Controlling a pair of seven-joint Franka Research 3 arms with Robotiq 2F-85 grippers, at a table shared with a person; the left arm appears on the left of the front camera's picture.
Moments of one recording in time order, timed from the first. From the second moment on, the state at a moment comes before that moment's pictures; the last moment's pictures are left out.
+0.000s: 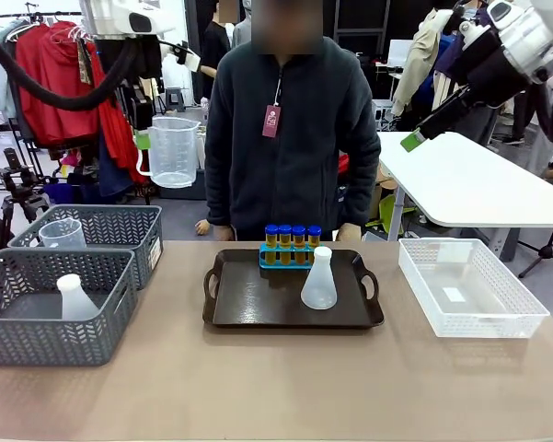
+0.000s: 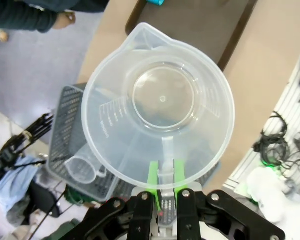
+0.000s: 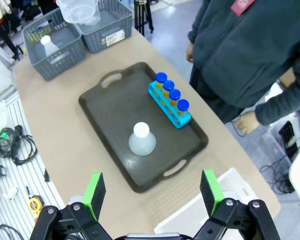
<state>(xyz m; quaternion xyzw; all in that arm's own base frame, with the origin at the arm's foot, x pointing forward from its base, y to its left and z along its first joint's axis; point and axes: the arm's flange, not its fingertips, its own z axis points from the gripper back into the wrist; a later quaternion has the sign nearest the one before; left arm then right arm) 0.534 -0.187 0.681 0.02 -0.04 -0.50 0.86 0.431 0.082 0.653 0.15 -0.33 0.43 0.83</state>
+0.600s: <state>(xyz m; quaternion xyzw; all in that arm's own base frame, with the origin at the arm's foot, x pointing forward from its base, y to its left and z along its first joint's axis) 0.580 -0.275 0.612 0.03 -0.05 -0.58 0.82 0.431 0.082 0.653 0.15 -0.33 0.43 0.83</state>
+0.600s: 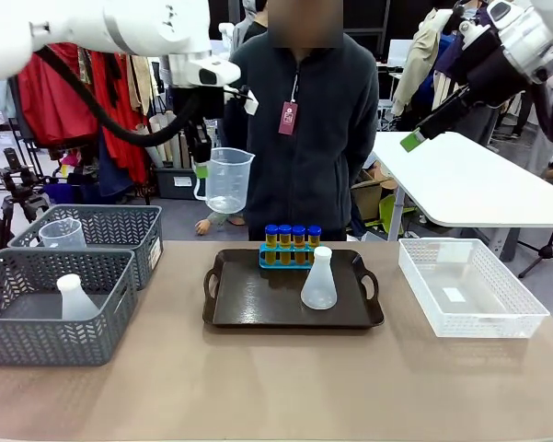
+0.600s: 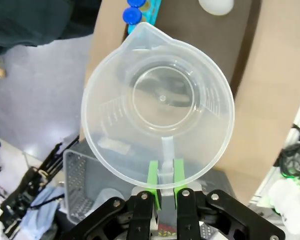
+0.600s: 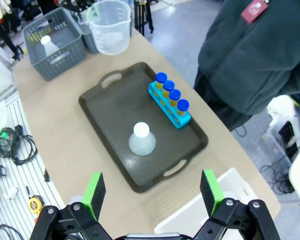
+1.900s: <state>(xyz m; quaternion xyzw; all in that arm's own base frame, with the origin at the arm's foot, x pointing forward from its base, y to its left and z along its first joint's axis) 0.593 -0.341 0.503 0.02 -0.05 -0.58 0.81 0.431 0.082 0.653 0.15 -0.33 0.43 0.83</state>
